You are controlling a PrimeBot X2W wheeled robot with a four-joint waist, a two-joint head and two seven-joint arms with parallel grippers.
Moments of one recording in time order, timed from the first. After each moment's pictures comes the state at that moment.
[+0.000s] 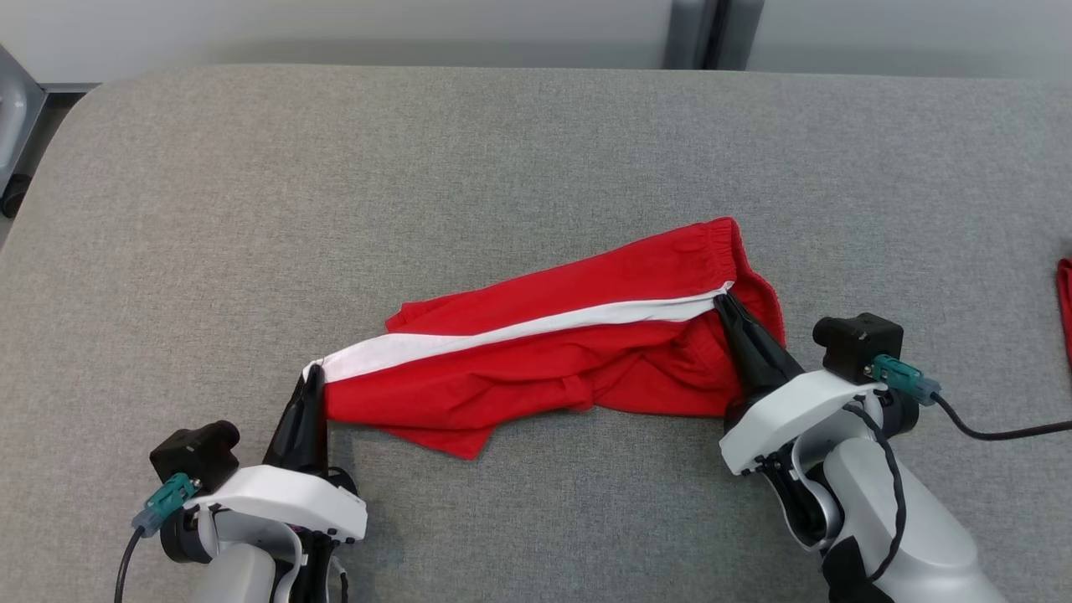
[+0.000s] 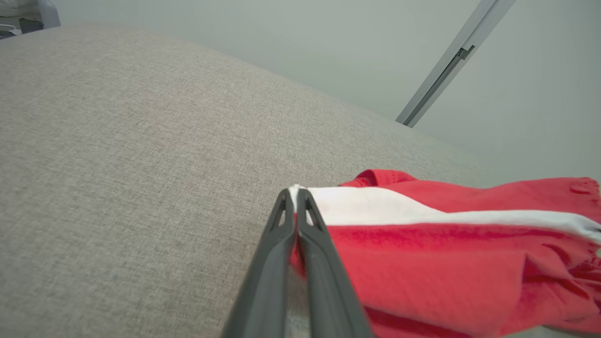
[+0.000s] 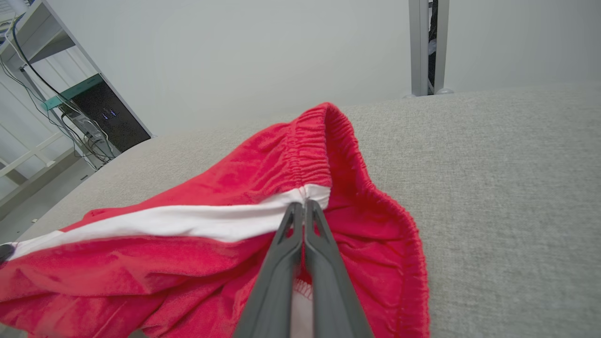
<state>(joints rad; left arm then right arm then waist) -0.25 0.05 -0.11 0.54 -0.52 -0.07 -0.26 -0.52 -0.06 0.40 0.69 0.49 0.13 -0.26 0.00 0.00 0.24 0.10</state>
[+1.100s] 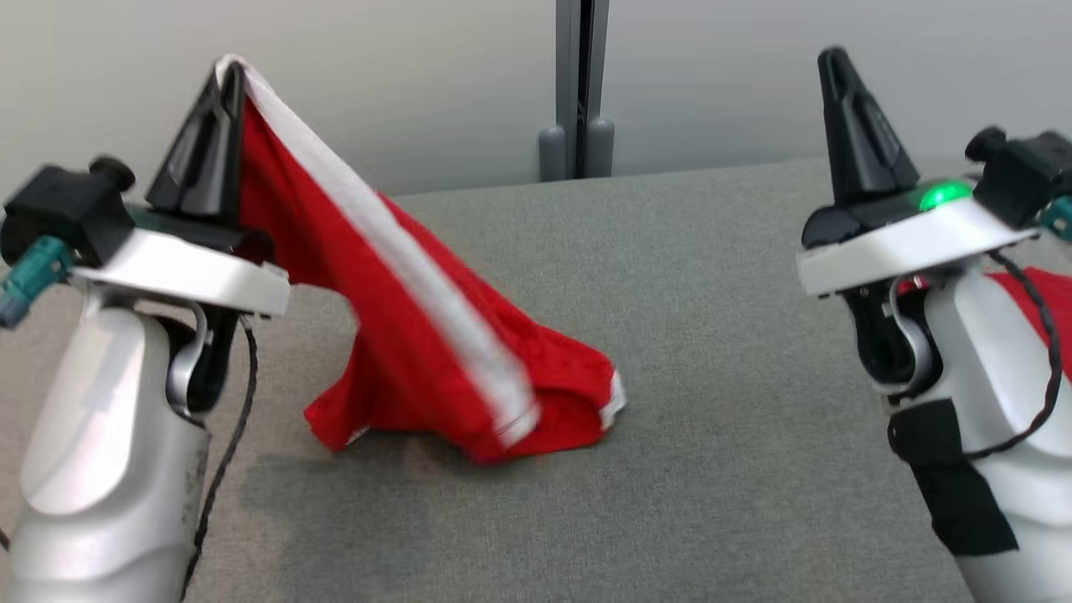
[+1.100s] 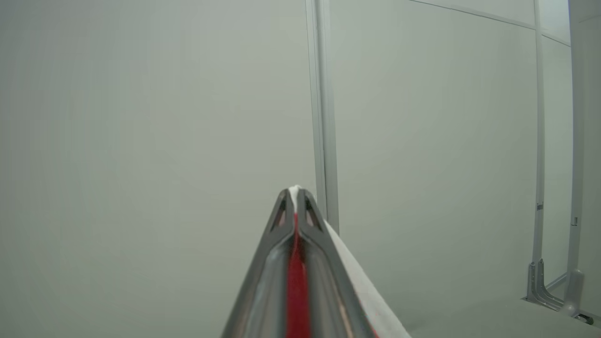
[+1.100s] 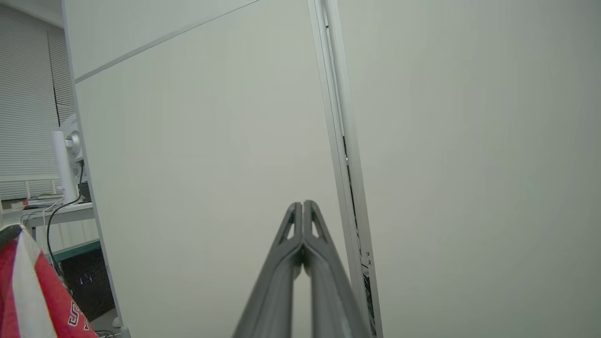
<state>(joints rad) -0.61 0.20 -0.12 0.32 -0.32 -0.13 -0.22 -0.69 -0.14 0.28 0.37 0.52 0.13 -0.26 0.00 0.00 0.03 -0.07</state>
